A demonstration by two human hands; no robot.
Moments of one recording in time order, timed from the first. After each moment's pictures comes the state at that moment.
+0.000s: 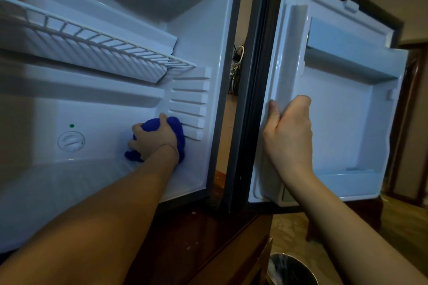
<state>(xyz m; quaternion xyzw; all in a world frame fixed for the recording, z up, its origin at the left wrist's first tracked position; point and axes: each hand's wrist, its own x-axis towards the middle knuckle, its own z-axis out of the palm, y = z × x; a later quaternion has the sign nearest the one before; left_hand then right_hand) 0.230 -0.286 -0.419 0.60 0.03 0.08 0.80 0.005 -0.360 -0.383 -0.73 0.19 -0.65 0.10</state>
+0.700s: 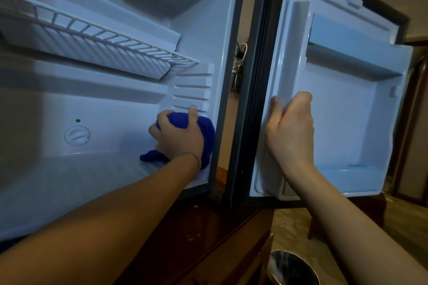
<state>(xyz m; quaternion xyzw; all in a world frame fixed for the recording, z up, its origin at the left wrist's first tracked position) 0.166 -0.294 -0.425 0.59 -0.10 0.18 0.78 0.000 -0.356 -0.383 -0.73 0.19 -0.64 0.11</state>
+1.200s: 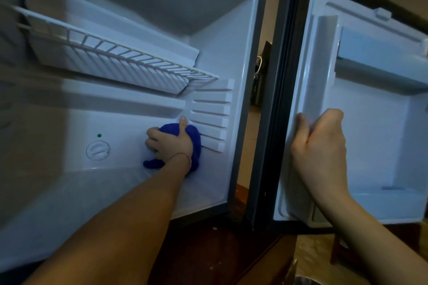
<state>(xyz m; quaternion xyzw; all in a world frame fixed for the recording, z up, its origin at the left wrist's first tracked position) 0.257 -0.290 -0.417 0.59 -0.04 0.14 0.79 0.005 -0.360 -0.385 -0.72 0.17 -0.66 0.13</state>
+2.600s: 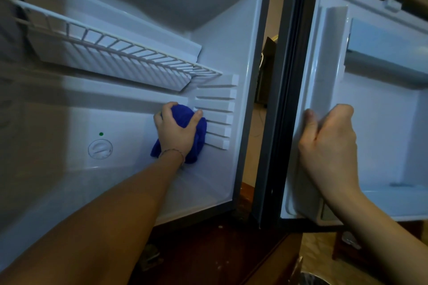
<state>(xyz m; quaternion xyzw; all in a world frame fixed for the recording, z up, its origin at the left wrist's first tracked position) 0.270 -0.275 -0.415 0.58 -0.28 0.24 0.72 0.006 -0.360 -0.386 -0.72 0.17 -0.66 0.10</state>
